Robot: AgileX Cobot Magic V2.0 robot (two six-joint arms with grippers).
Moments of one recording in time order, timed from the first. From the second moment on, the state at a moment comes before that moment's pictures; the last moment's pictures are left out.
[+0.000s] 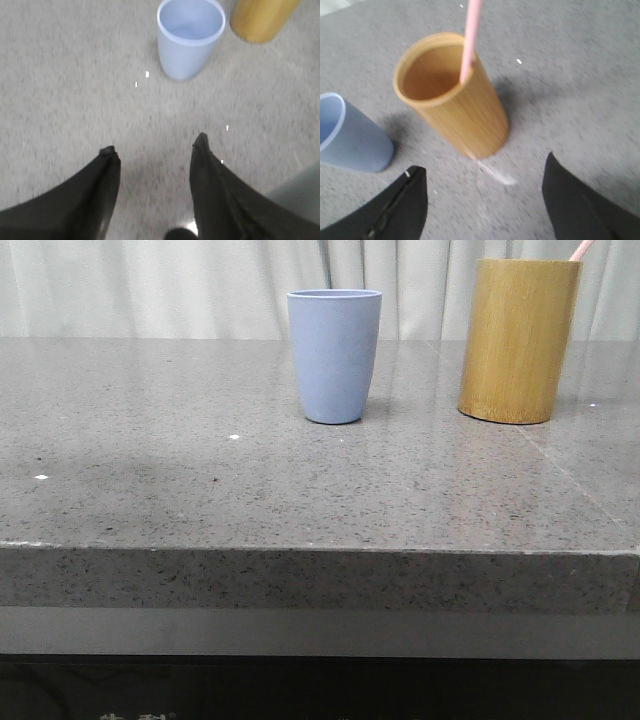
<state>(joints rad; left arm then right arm) -0.56 1.18 -1.26 -0.02 0.93 0.00 -0.02 1.08 -0.97 0.40 0.55 0.00</state>
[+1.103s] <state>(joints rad) -0.56 1.07 -1.15 -0.02 0.92 0.00 -0.11 1.53 -1.41 0.69 0.71 -0.24</state>
